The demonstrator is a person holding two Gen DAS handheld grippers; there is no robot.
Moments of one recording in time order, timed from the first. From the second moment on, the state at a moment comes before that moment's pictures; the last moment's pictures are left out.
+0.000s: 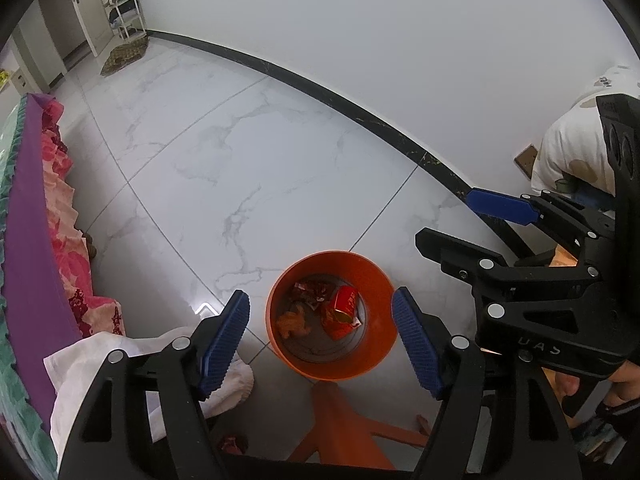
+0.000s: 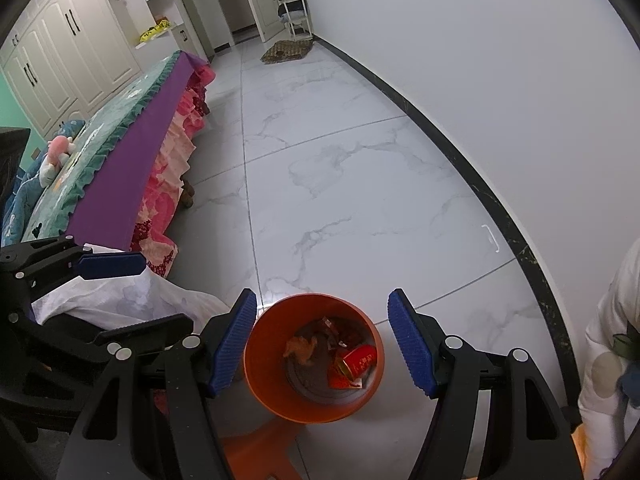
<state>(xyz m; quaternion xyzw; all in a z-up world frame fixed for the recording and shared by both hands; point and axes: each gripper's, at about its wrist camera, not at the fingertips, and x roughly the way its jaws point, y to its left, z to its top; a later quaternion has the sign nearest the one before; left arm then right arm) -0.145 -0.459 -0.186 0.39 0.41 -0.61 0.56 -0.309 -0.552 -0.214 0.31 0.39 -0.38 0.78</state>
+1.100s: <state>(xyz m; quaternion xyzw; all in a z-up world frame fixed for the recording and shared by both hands) -0.019 -0.319 -0.072 0.25 0.34 -0.47 0.78 -0.144 -0.458 -0.076 0.17 0.33 -0.20 0.91</state>
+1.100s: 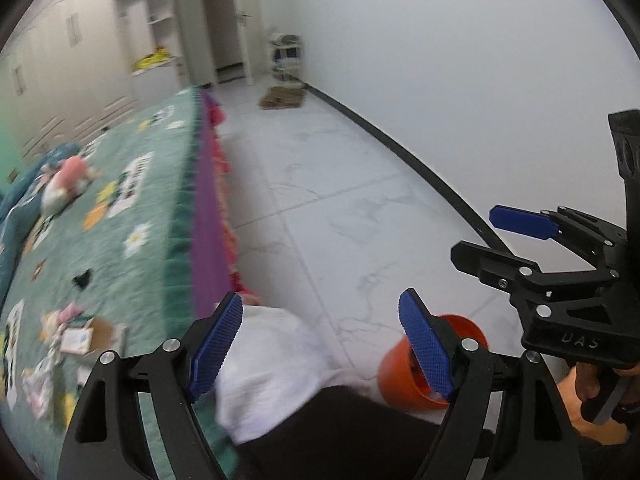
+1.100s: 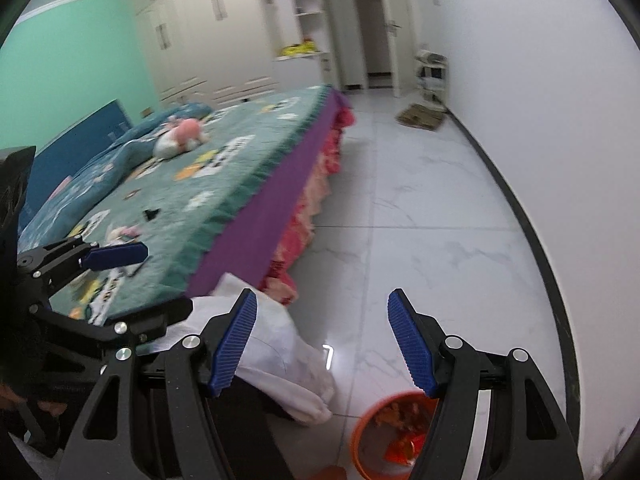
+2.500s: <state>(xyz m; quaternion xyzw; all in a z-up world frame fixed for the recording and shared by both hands) 0.156 -0.061 -0.086 0.07 0.44 -0.18 0.88 0.136 -0.231 -0.078 0.02 0.39 0.10 0.91</state>
